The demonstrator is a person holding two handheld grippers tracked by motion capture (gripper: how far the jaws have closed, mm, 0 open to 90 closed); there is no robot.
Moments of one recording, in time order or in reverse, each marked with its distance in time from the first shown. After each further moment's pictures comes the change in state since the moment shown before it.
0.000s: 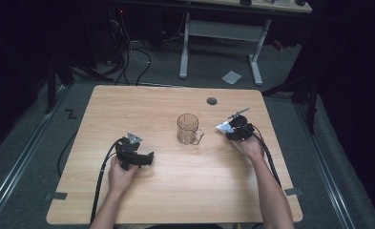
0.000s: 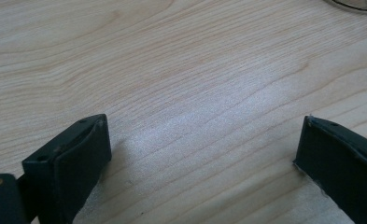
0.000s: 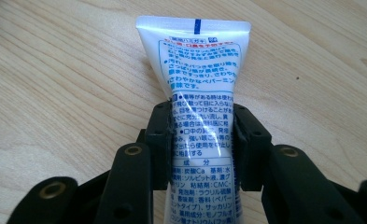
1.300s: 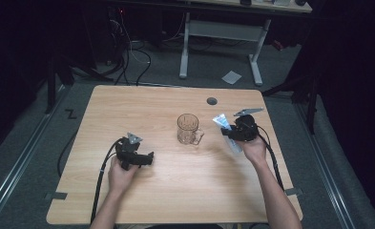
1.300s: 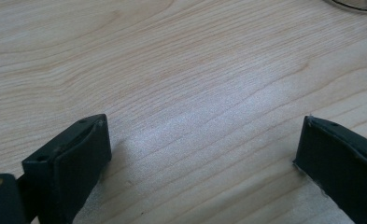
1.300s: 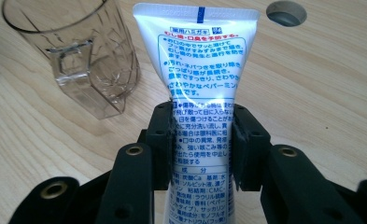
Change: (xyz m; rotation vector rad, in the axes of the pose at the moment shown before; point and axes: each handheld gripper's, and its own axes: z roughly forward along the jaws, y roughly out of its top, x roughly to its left) left arm 0.000 0.000 0.000 -0.001 0.000 -0.002; right arm 0.019 -0.006 -0.062 -0.274 0.182 0.023
